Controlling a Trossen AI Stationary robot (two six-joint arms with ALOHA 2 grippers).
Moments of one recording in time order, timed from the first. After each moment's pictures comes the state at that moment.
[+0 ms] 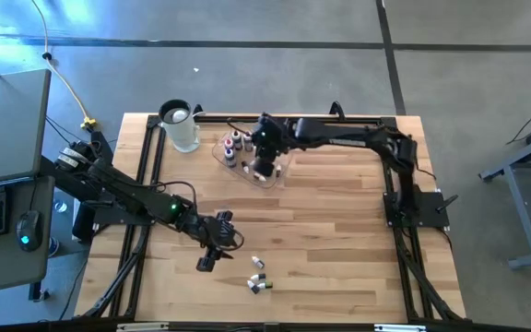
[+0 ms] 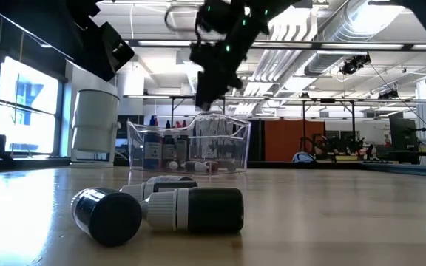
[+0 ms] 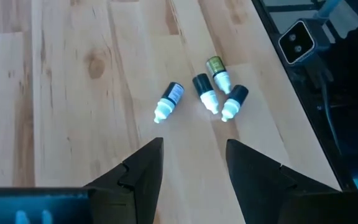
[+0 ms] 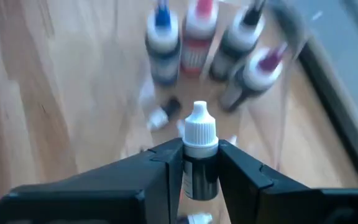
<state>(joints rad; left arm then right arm) -0.43 1.36 0.81 -0.18 0.01 -0.24 -0.27 1.99 1.72 -0.64 0.09 0.05</state>
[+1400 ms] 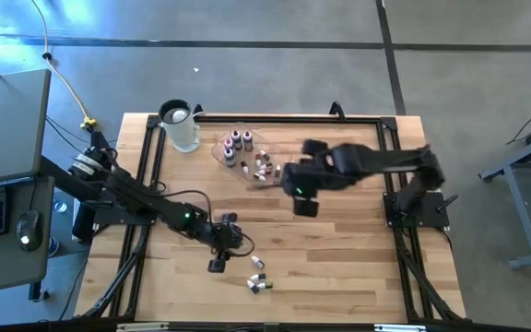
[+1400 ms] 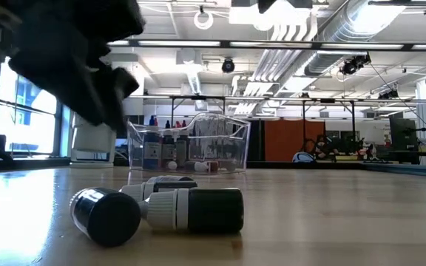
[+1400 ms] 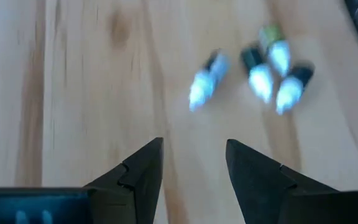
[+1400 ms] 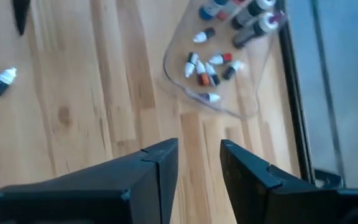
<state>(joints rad) -0.43 1.52 0.81 -0.13 -0.08 -0.27 0.13 1.84 2.11 -1.49 0.39 0.19</state>
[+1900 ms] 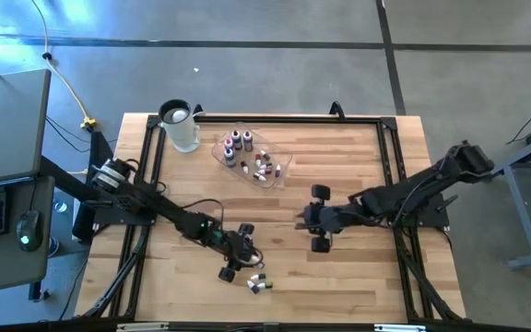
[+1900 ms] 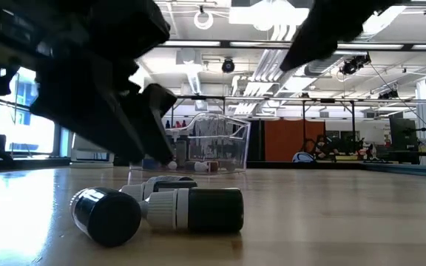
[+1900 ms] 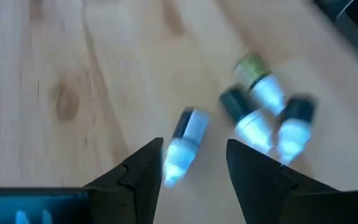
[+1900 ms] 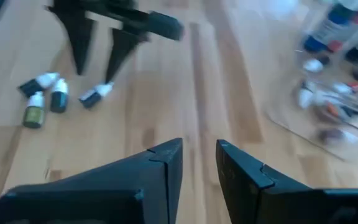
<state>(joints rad) -0.42 1.75 0.83 0.24 -0.02 -0.06 0.34 1.39 0.92 -0.30 0.34 0.25</state>
